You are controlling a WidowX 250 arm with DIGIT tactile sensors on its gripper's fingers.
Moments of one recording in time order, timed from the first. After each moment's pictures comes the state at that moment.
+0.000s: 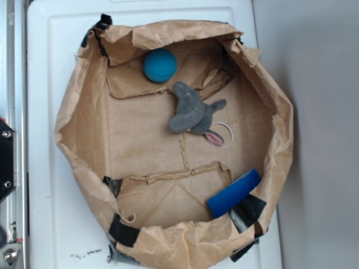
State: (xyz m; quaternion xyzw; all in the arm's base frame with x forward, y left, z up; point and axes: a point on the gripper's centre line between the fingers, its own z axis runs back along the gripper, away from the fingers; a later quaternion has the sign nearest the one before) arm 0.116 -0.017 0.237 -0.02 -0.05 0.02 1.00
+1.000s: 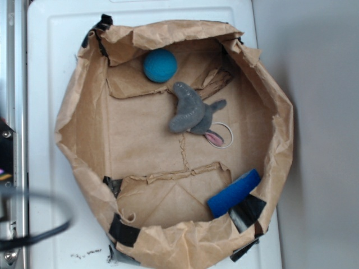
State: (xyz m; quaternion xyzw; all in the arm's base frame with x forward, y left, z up) arm 0.164 -0.006 0.220 -0.02 -0.02 0.02 1.00
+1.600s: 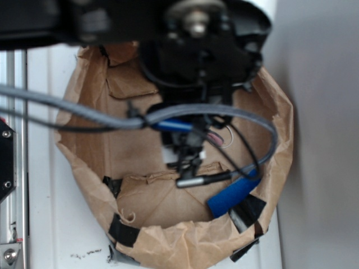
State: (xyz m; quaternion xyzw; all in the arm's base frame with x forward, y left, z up) arm 0.273 0.015 0.171 -0.02 -0.04 0.02 1.00
